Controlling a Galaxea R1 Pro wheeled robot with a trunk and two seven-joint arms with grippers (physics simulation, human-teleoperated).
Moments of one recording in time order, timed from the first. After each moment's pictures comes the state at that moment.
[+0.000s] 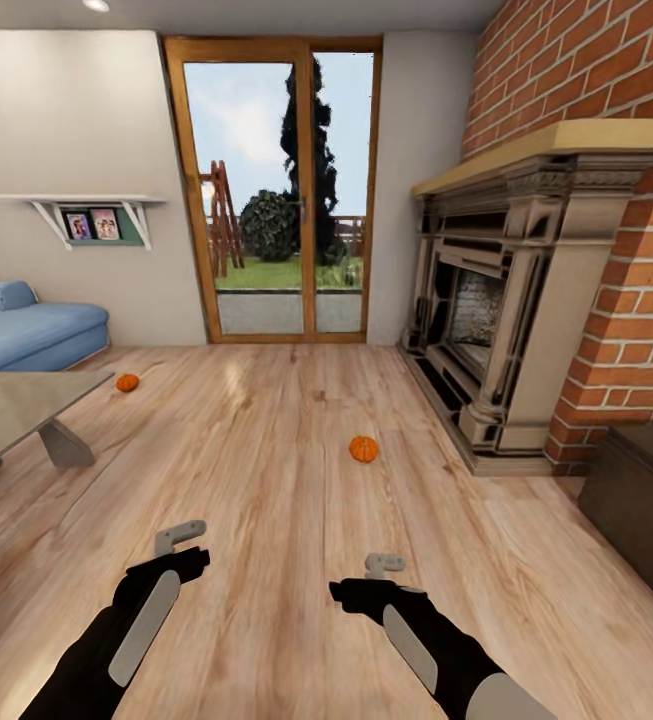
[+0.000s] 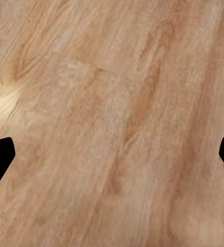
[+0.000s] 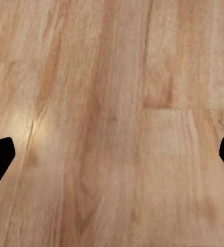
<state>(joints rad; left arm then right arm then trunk) -0.38 0.10 -0.15 -1.19 0.59 0.61 0.59 -0.55 0.09 0.49 -0.63 -0.58 0.32 -0.09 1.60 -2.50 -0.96</state>
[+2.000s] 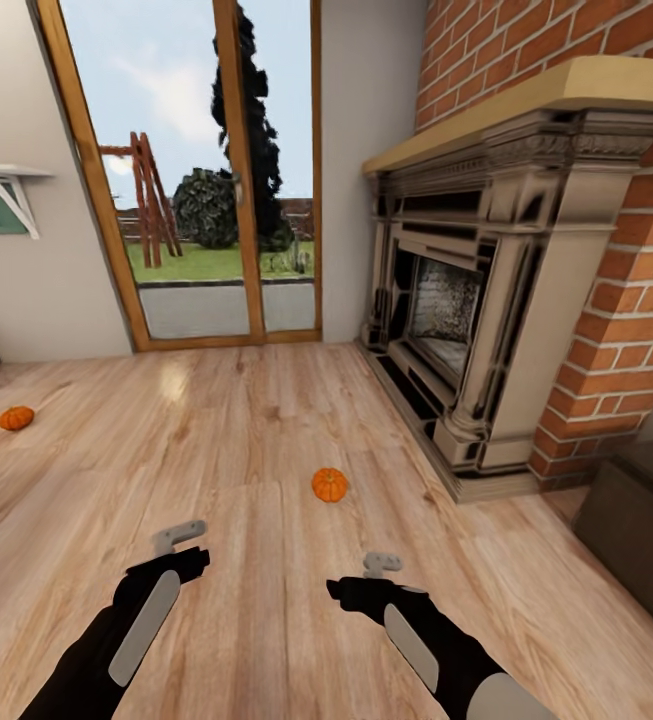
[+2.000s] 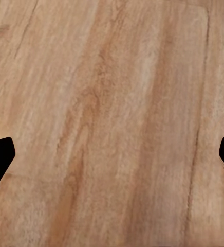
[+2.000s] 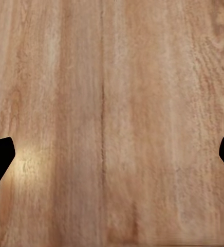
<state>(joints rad) -0.38 0.10 -0.15 -1.19 0.59 0.61 0.59 -0.54 0.09 0.49 -0.63 -0.62 0.30 -0.05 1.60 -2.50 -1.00</state>
